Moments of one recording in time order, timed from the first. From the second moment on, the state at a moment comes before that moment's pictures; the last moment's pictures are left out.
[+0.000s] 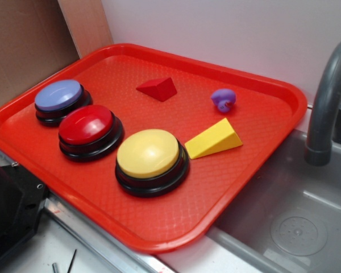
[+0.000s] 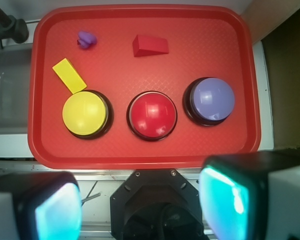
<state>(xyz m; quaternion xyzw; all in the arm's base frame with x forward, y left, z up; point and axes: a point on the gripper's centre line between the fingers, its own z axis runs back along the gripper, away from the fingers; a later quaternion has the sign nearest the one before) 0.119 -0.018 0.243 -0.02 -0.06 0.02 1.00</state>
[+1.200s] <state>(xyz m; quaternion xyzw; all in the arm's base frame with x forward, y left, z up) 0.177 -0.037 0.202 -0.06 -0.09 0.31 0.95</state>
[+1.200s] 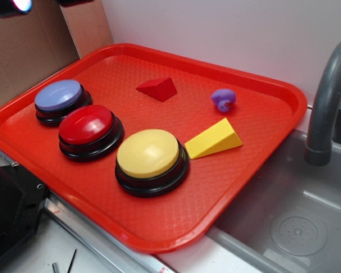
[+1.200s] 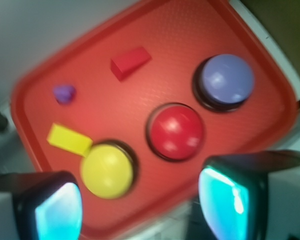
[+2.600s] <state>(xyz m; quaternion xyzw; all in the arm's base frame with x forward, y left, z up) 0.314 -0.093 0.063 -0.02 -0.05 0.41 0.91</state>
